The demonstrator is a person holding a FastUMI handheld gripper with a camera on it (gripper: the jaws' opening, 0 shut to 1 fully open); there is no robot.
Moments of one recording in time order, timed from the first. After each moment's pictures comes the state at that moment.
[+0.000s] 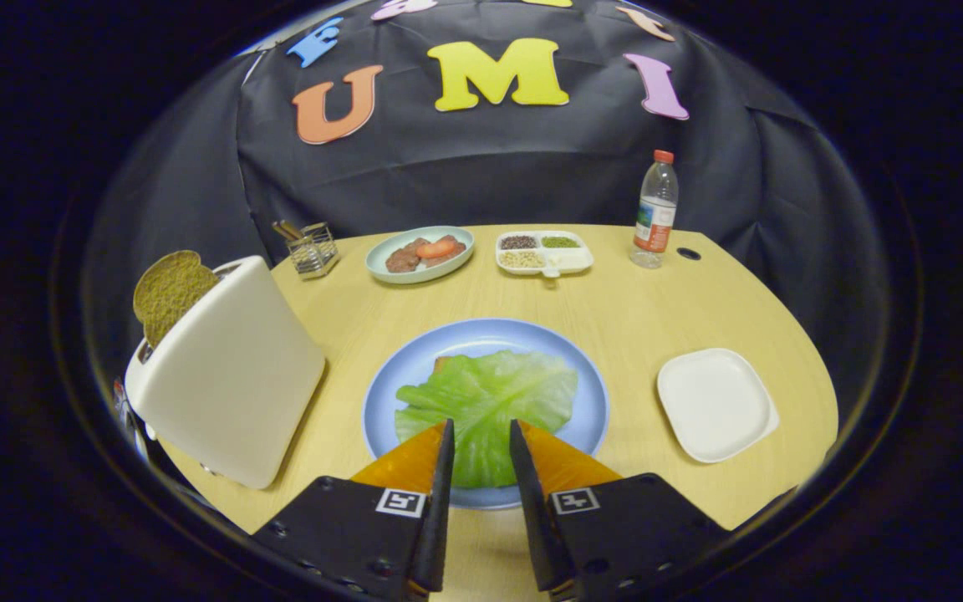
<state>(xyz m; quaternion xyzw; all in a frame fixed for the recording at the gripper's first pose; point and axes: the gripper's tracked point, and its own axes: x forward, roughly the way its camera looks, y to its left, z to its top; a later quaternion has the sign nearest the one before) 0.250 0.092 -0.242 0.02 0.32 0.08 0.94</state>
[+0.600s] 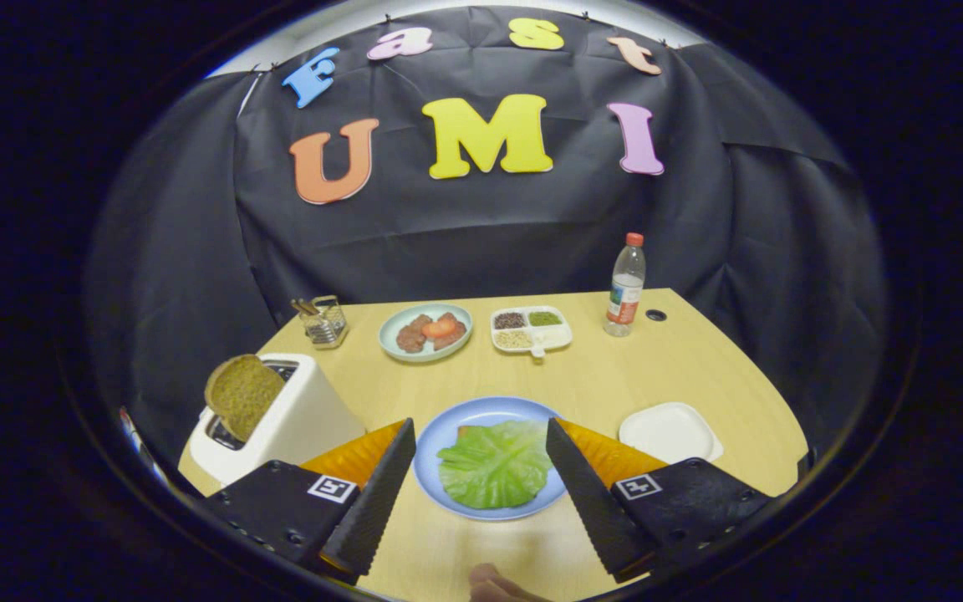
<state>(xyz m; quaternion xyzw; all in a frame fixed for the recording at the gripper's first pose) 0.224 0.125 -0.116 0.04 0.24 0.06 0.97</state>
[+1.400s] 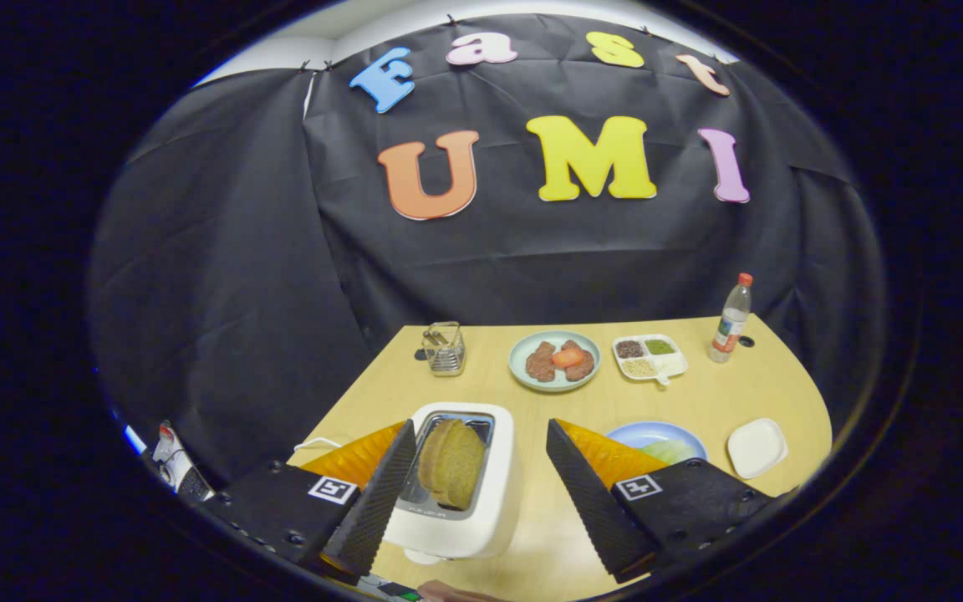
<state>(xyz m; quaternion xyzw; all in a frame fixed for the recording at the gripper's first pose) 0.209 0.314 -0.059 0.03 0.24 0.16 0.96</state>
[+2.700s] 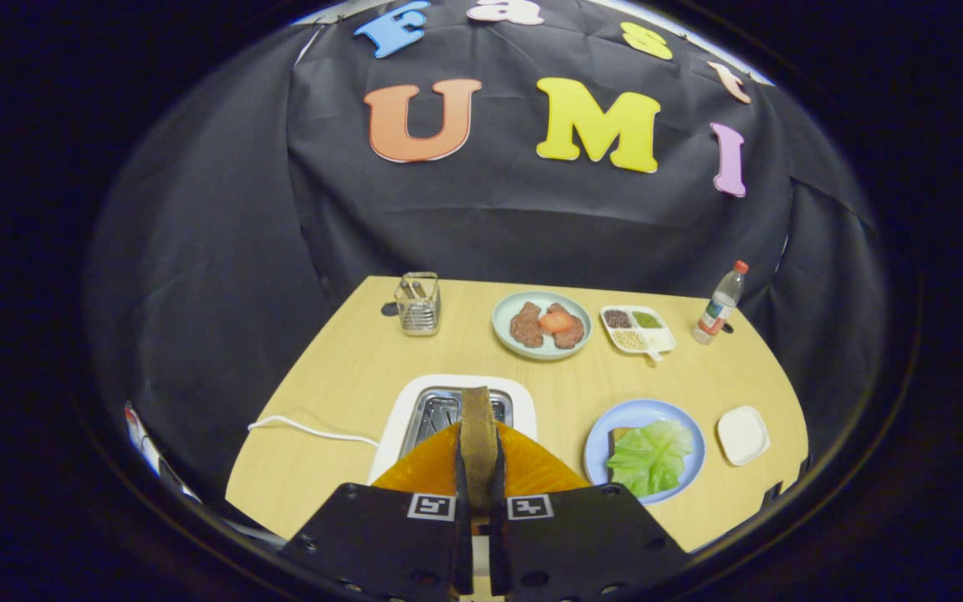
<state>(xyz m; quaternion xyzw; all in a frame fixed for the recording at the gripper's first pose) 0.228 0.343 -0.084 -0.02 0.29 0.08 0.95</state>
